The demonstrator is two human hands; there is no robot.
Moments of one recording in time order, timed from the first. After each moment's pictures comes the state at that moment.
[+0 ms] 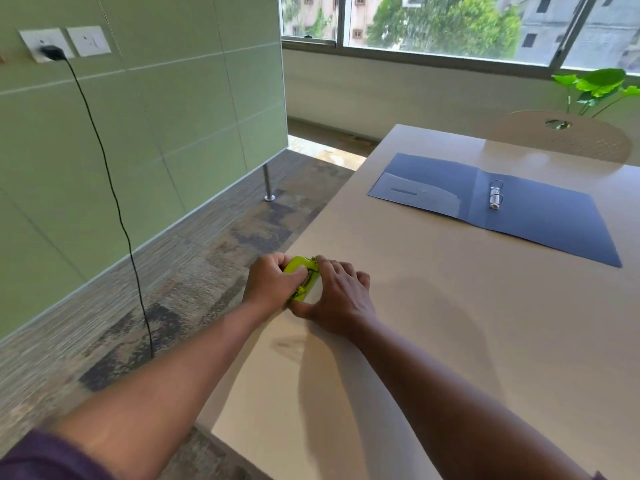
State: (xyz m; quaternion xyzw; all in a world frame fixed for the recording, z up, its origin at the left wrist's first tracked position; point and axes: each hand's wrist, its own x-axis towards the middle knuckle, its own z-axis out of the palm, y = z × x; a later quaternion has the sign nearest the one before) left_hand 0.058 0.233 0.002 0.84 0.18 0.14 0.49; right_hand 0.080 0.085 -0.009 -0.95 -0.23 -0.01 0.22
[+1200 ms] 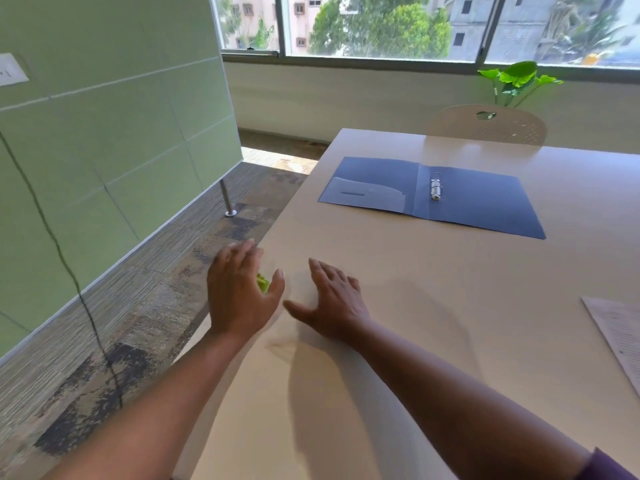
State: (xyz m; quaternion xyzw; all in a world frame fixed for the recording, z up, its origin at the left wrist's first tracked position) left_hand 0.074 0.210 0.001 0.93 0.01 0.33 0.13; right_hand 0.092 0.024 -0.006 -0.96 -0.18 -0.01 0.23
